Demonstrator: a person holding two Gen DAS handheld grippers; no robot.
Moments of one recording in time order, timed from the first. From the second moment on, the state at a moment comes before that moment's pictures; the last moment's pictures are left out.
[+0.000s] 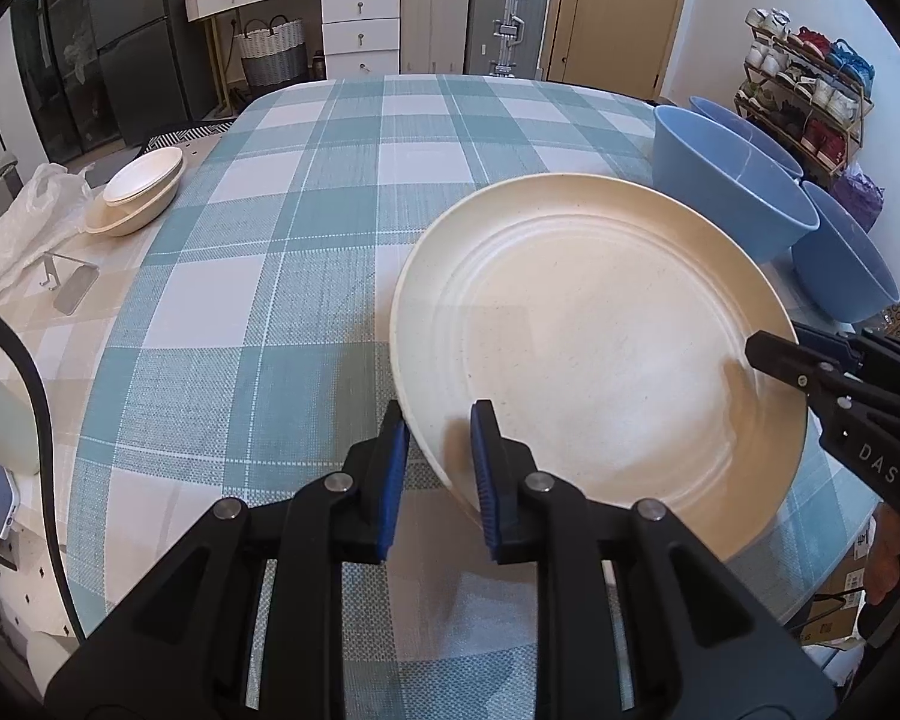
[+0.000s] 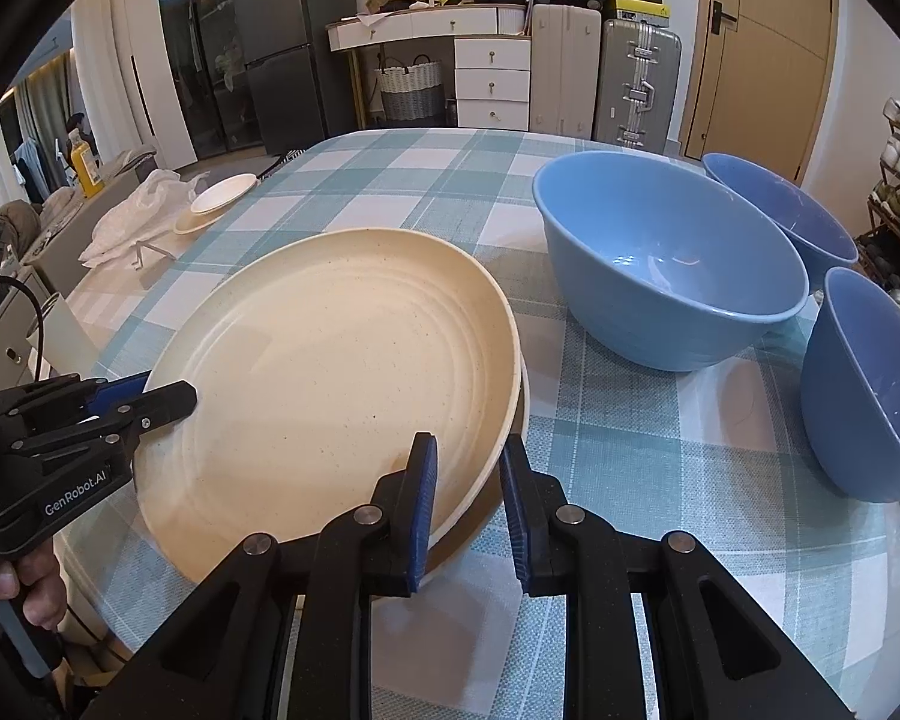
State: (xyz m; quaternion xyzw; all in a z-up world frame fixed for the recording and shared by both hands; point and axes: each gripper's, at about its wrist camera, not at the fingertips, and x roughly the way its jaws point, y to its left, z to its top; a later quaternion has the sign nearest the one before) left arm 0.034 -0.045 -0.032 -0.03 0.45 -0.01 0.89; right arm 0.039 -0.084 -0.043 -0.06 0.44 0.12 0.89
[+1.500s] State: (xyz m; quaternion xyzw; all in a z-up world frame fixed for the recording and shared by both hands) left arm 0.033 -0.056 0.004 -0.04 0.42 -0.06 0.91; right arm 0.040 -0.101 -0.017 -0.03 0.41 0.14 0.90
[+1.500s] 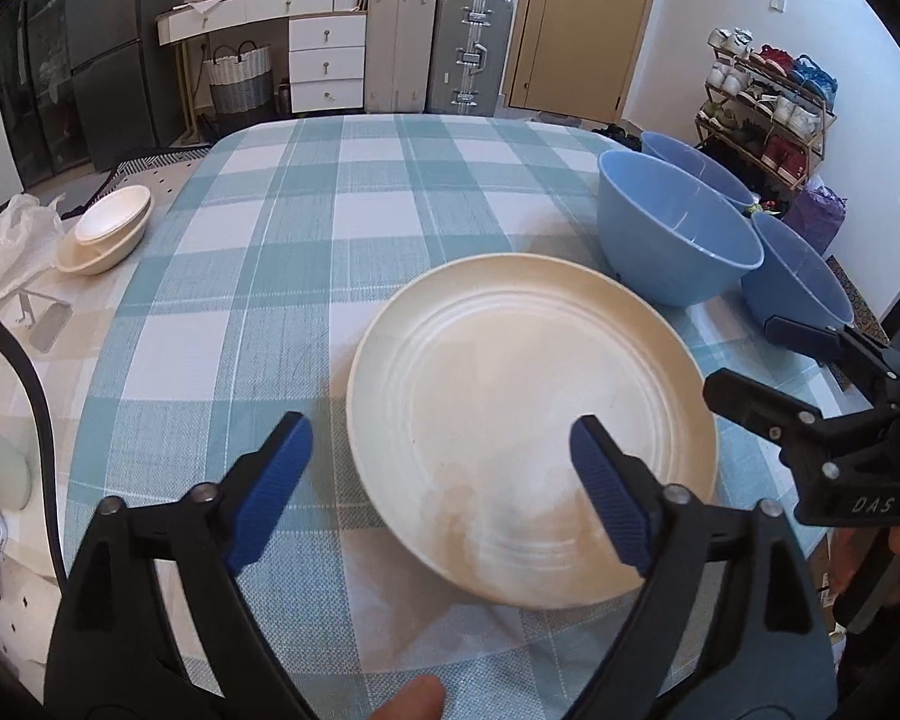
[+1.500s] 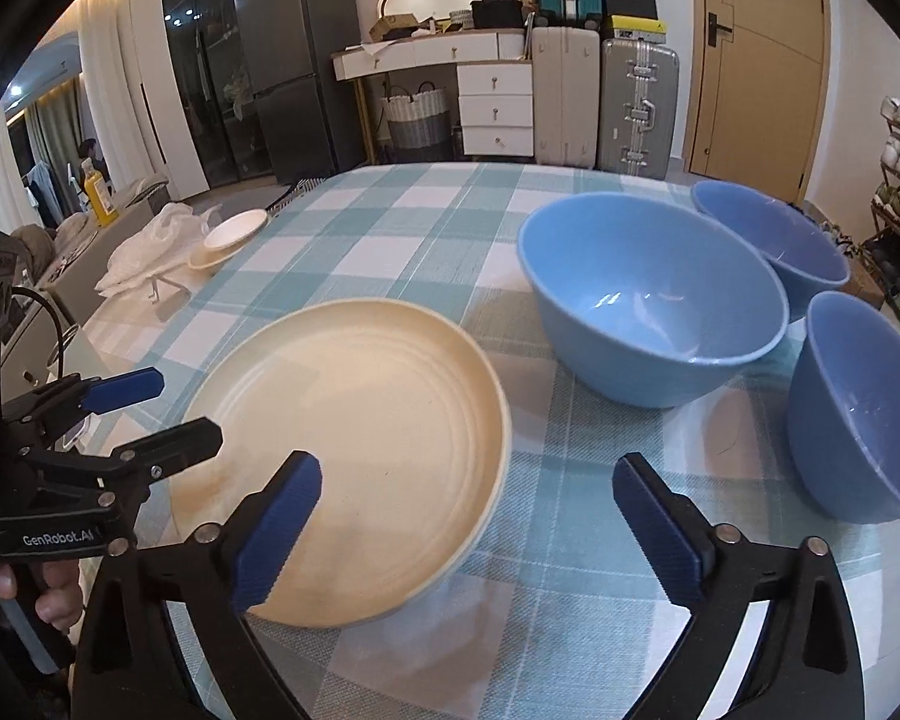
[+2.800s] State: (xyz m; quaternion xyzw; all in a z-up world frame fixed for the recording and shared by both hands) left arm 0.135 -0.160 0.129 -0.05 0.35 -0.16 0.92; right arm 0.077 -0.267 0.144 -0.01 0.32 0.05 0.94
